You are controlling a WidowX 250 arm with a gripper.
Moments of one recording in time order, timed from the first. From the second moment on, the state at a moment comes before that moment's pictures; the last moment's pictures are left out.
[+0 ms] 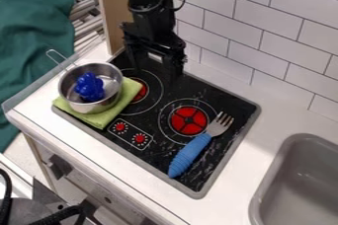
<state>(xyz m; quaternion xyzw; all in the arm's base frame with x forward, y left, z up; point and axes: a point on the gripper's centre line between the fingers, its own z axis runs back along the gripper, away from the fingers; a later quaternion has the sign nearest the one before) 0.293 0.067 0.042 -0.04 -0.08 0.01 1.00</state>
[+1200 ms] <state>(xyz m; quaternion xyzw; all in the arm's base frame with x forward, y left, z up) 0.246 0.186 0.028 -0.01 0.00 0.10 0.99</state>
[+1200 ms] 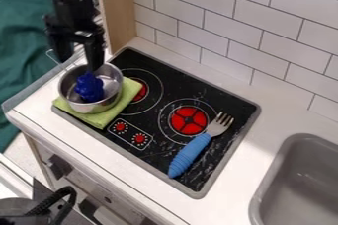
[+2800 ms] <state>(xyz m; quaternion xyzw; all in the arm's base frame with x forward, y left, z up) 0.264 0.168 -0.014 -0.03 0.02 0.11 0.99</state>
